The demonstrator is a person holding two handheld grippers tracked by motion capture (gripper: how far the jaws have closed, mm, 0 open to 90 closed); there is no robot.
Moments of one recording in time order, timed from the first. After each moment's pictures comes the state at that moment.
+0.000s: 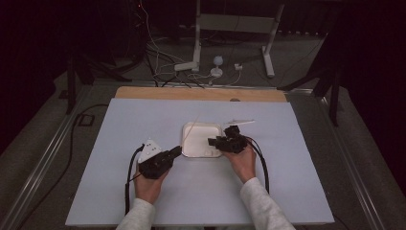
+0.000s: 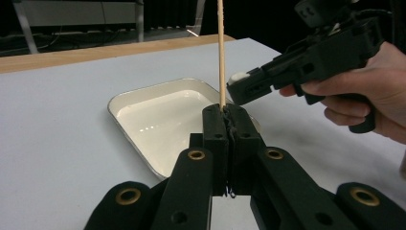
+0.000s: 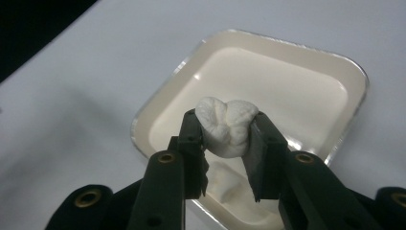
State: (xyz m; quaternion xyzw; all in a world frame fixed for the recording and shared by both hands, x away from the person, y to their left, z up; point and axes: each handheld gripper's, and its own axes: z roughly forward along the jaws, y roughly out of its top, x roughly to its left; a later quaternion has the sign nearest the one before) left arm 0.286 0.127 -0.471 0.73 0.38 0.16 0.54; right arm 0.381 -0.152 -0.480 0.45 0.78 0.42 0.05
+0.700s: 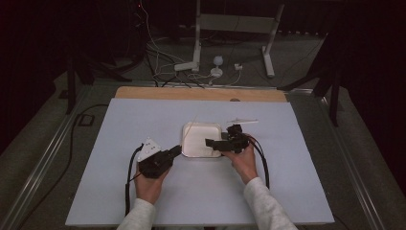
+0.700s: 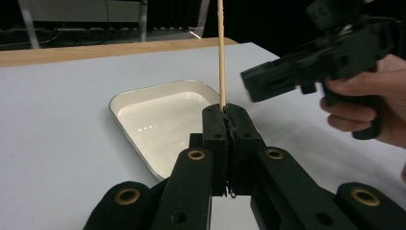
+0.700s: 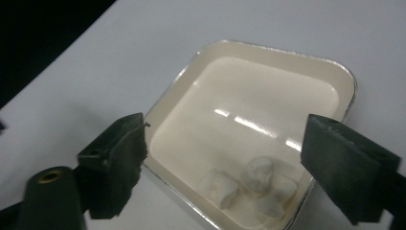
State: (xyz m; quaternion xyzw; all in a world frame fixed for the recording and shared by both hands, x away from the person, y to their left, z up) left arm 0.288 0.127 -0.470 0.72 0.40 0.16 0.55; right arm 0.380 -0.158 -0.474 0.47 0.76 0.45 0.04
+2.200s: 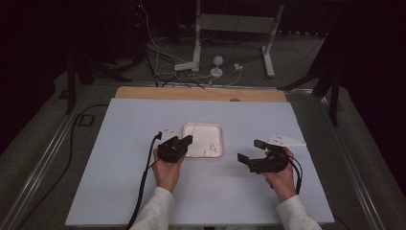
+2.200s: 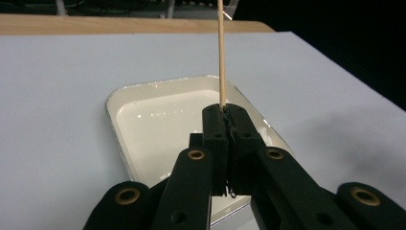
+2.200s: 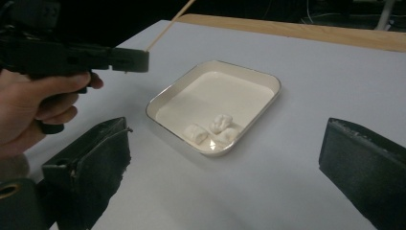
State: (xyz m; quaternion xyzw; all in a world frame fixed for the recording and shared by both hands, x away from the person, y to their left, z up) left arm 0.337 0.079 -0.481 0.71 0.48 0.15 0.49; right arm 0.303 -0.255 -0.451 0.40 0.75 0.52 0.12
